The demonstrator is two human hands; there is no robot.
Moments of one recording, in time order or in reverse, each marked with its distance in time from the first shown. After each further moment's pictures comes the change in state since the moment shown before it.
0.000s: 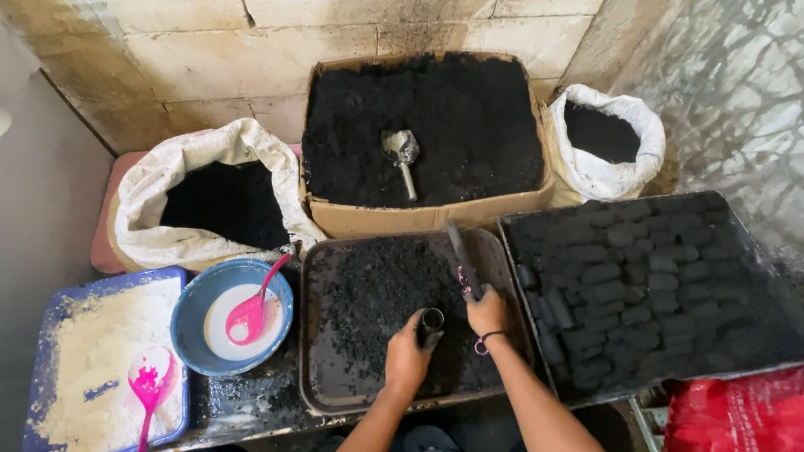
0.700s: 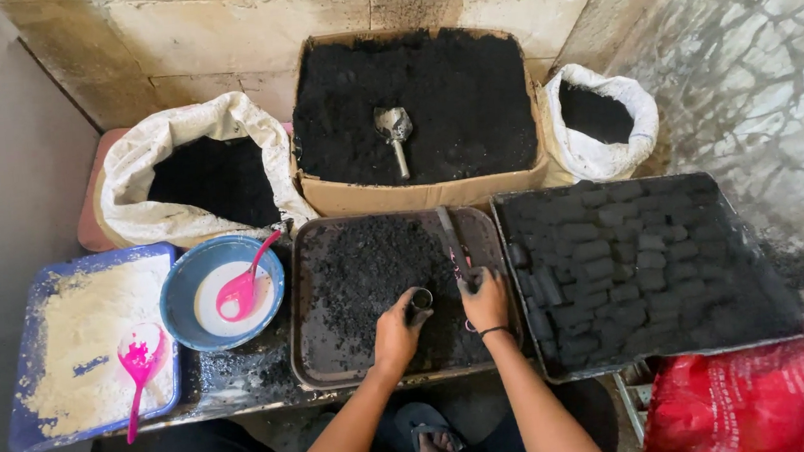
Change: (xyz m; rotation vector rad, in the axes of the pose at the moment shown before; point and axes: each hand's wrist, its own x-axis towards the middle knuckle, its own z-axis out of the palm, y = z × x) left_hand -0.007 -0.011 0.009 0.000 0.131 0.063; right_hand -0.045 -0.008 -0.032 -0.038 0.166 -0.255
